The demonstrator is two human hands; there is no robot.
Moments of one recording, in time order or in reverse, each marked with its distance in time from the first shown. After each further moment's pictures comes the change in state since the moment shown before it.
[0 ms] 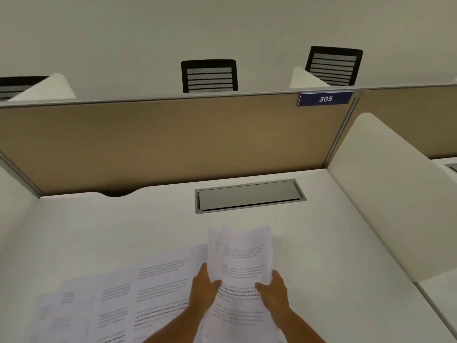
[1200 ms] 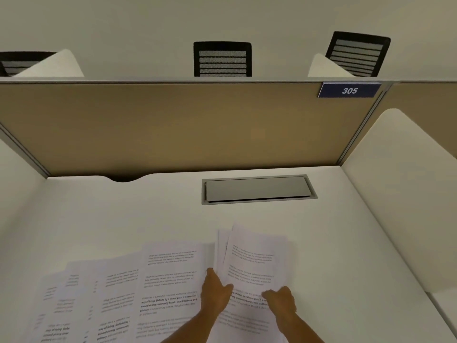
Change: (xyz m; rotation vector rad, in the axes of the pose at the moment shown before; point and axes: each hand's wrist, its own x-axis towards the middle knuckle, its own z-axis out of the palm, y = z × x) left_hand -0.002 -0.003 0.031 0.043 0.023 -0.189; right_hand 0.022 0.025 0.007 -0.088 0.028 0.342
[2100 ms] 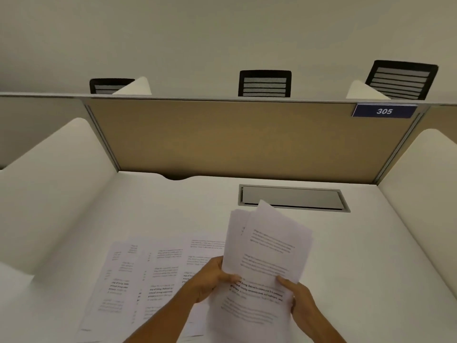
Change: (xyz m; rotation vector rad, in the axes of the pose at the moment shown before) left_hand -0.085 -0.030 -0.124 -0.543 -0.438 0.260; right_hand -0.061 0.015 -0.006 0.574 -0.508 -0.210
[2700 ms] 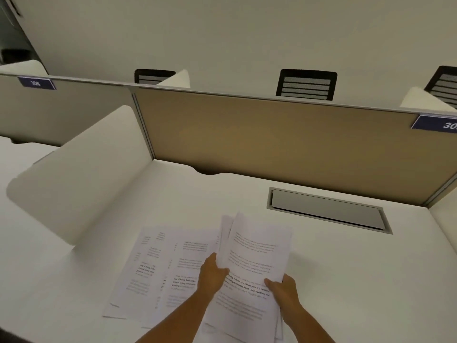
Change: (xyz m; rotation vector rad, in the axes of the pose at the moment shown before) left_hand -0.002 -0.038 -0.050 0.214 0.705 -0.036; right_hand 0.031 0.023 0.103 -0.475 0.024 -0.103
